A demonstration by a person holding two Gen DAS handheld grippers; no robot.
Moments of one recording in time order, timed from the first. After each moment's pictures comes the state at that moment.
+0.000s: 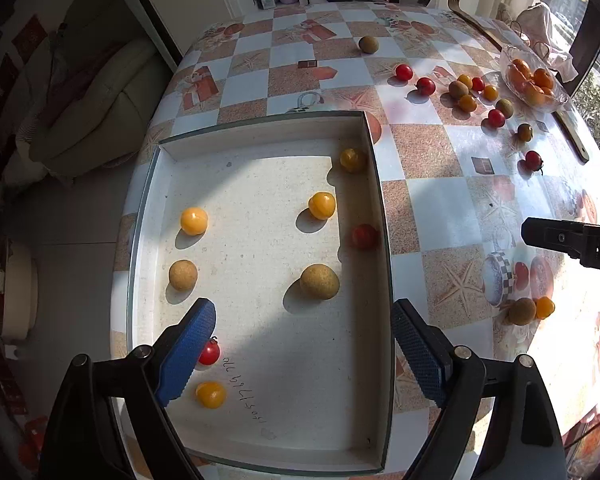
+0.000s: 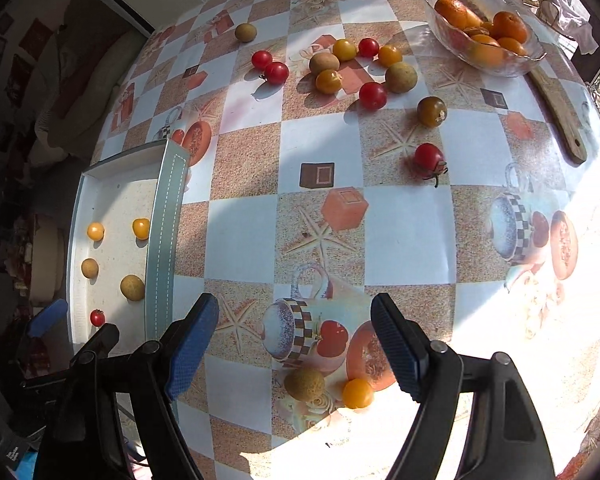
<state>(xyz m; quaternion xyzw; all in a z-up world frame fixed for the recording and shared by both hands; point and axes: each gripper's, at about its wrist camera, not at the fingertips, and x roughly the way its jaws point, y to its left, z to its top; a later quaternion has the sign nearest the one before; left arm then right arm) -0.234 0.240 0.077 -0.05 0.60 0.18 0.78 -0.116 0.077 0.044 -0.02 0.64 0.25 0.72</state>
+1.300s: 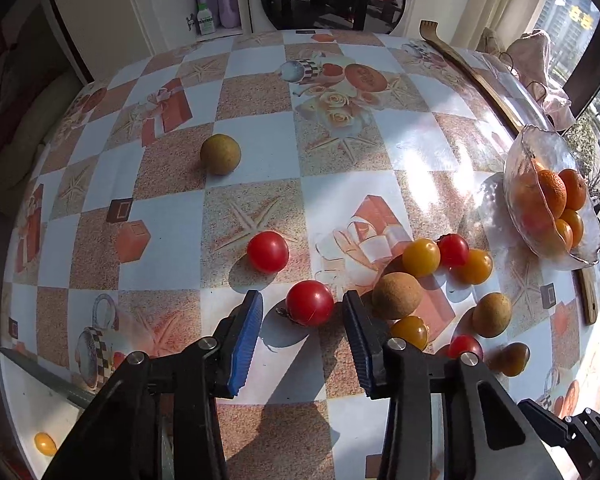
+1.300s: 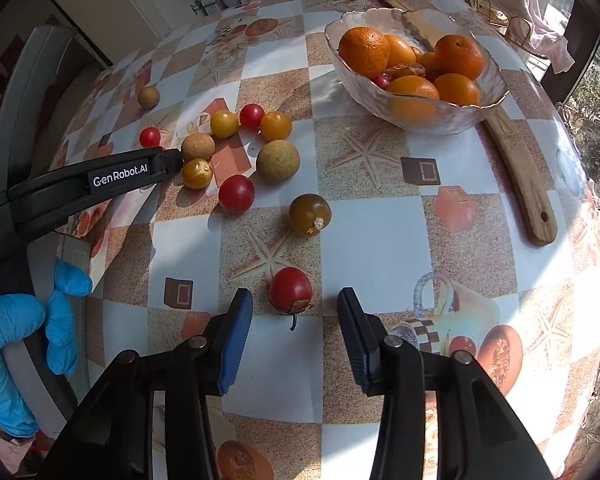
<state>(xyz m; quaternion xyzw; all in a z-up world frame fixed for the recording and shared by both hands) 0.001 0.212 0.014 -0.09 0.56 0.12 0.81 -0.031 0.046 0.019 -0.04 0.60 0.21 0.77</state>
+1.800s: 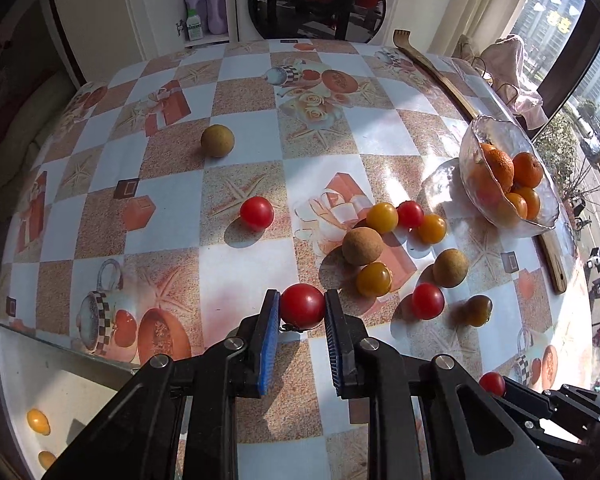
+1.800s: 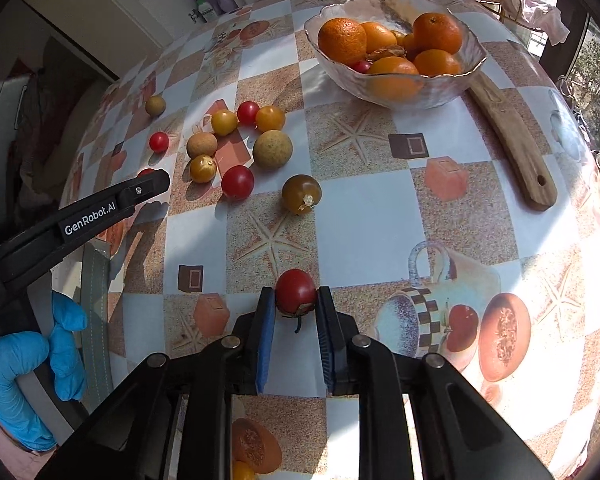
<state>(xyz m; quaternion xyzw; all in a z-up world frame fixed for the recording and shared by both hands) -0.038 0.203 0.038 -0.11 0.55 0.09 0.83 -0.041 0.022 0.023 0.01 0.61 0.22 0.76</state>
